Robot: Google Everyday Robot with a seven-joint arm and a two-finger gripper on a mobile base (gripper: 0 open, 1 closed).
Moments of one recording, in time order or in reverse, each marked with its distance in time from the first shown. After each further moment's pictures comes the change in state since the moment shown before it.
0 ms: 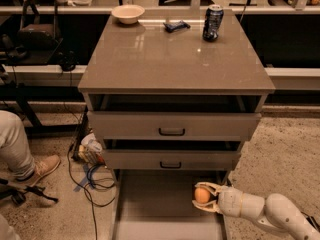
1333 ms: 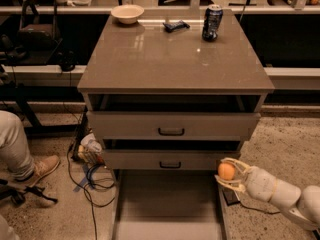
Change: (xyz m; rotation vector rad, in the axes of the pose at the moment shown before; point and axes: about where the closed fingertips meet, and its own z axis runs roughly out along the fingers) arm -0.055 -0.101 -0.077 0.217 -0.113 -0.013
